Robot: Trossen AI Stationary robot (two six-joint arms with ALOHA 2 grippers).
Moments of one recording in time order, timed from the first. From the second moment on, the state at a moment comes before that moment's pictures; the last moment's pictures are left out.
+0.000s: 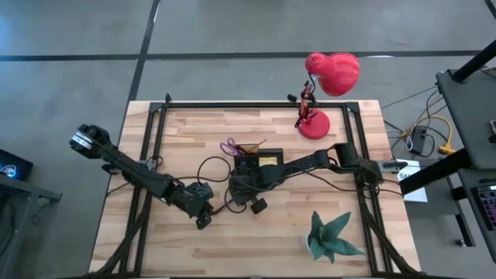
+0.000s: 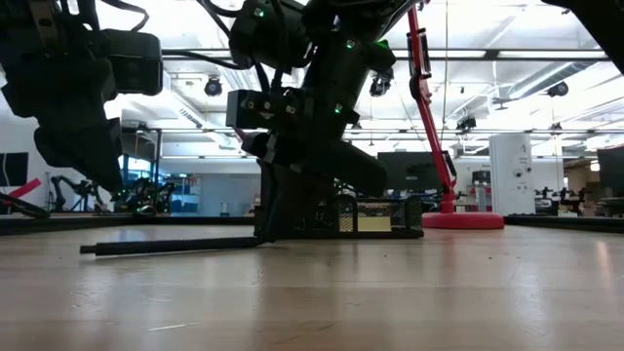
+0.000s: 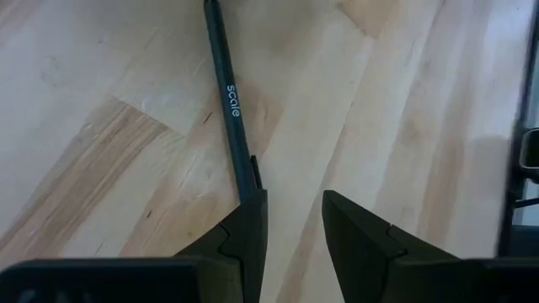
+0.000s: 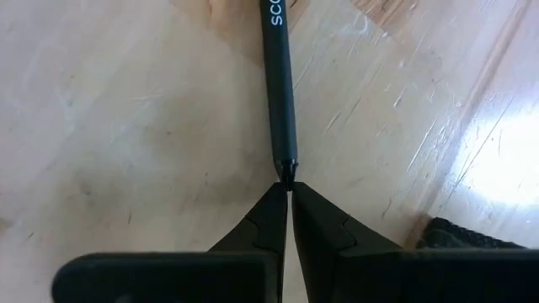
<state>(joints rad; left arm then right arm) -0.50 1.33 0.63 -0.19 -0.17 -1.02 0.14 2.23 1.65 -0.56 0.07 -0.45</state>
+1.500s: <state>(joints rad) -0.47 1.49 0.71 -0.33 -0.11 -1.04 0.14 2.23 1.65 -0.64 0.06 -0.42</state>
